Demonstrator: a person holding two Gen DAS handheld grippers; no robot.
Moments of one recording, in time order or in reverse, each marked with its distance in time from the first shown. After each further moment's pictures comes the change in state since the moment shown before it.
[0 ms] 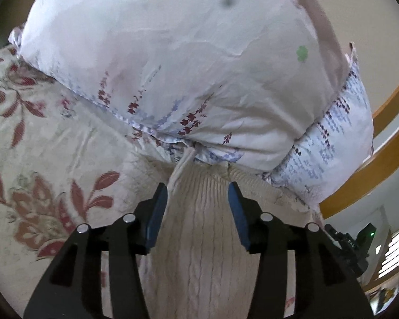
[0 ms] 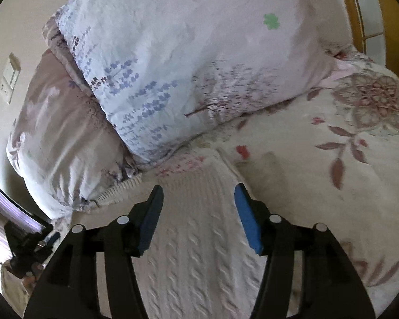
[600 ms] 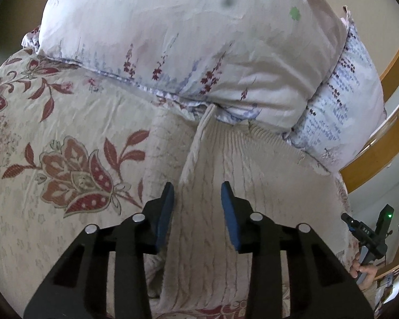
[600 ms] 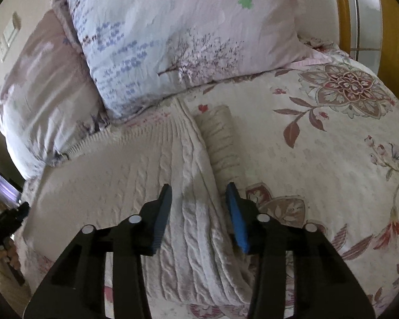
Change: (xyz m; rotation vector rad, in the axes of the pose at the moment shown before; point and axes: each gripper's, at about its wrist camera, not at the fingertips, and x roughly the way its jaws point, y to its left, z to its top) left arm -0.011 0.011 -0.045 0.100 0.070 0.112; right arm -0.014 -0.025 -0.041 -0.138 0.081 -0.128
